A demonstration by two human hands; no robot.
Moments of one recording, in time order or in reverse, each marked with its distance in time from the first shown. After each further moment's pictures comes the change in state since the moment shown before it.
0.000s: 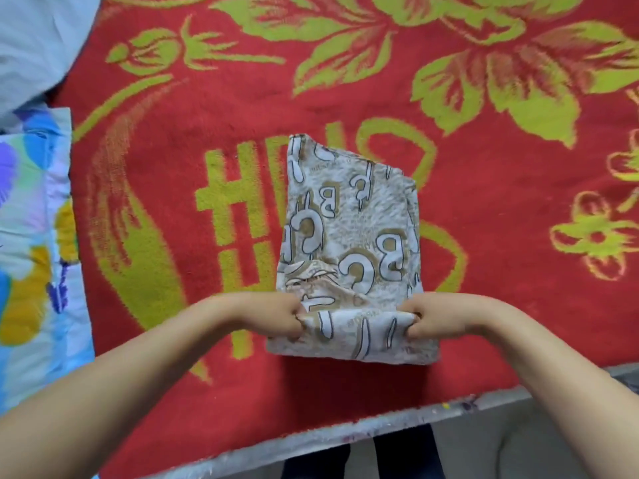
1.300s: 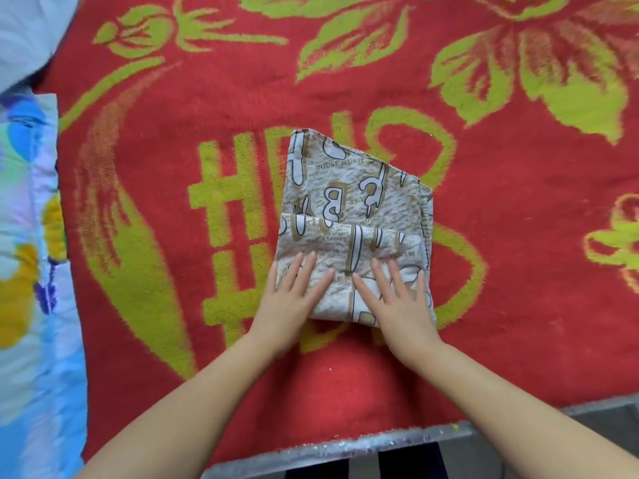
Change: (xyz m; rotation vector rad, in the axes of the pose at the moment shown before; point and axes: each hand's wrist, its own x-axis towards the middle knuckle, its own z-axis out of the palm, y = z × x) left_hand 0.069 -0.030 0.042 0.710 0.822 -0.061; right_hand 0.078 0.002 0.042 -0.601 0.603 0.129
